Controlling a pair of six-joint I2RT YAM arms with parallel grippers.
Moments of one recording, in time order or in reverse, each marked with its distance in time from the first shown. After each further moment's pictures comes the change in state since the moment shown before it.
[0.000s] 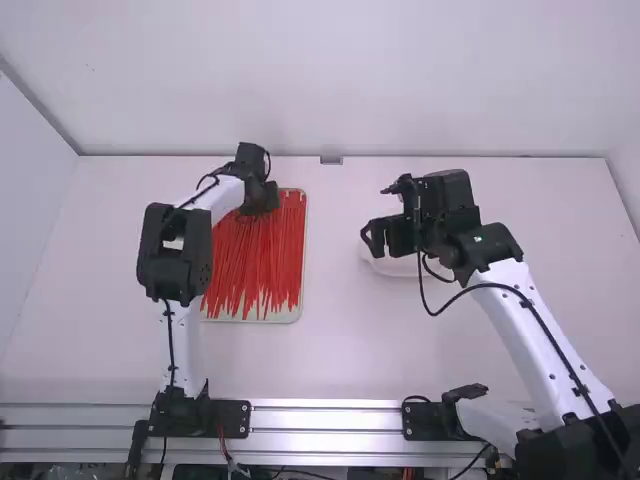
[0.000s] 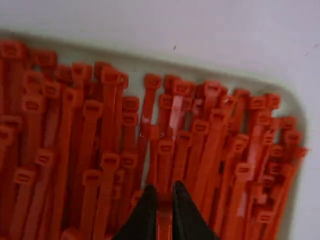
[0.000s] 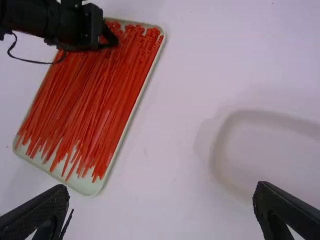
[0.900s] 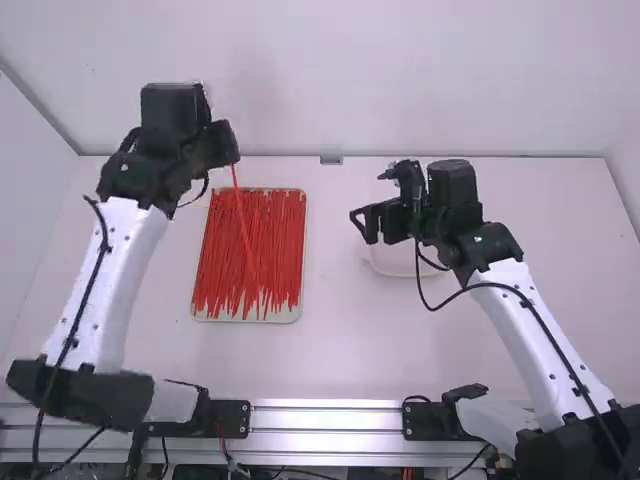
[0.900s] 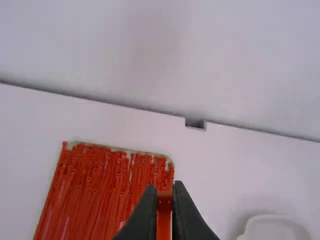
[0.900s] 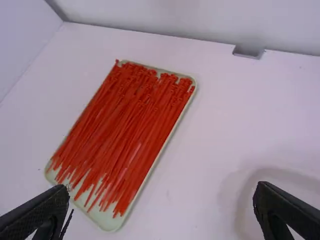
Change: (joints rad) left arm -0.030 -0.793 -0.002 -0.259 -0.118 -0.004; right arm 0.000 0.000 0.000 0.187 -0.126 0.004
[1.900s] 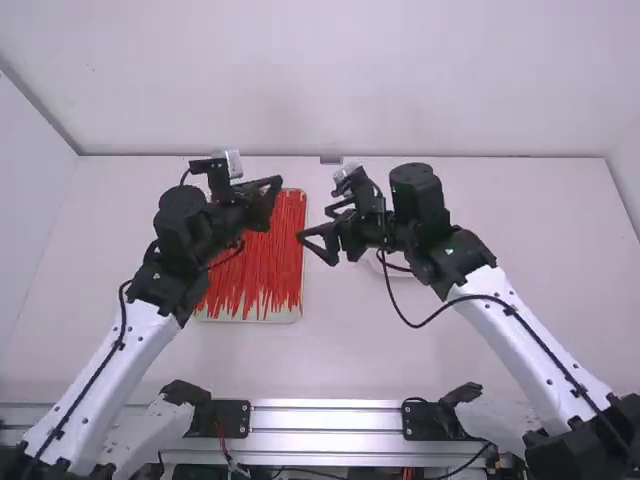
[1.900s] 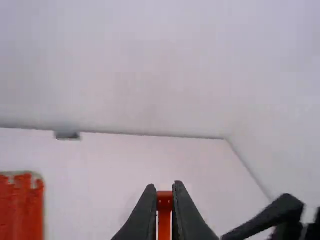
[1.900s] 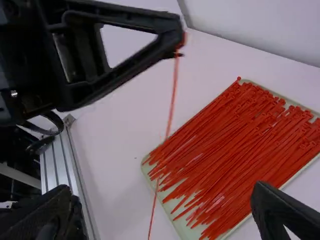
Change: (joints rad) left arm -0.148 -0.379 -0.731 0.785 0.334 -0.183; right arm 0.214 0.000 0.000 0.172 -0.237 0.046
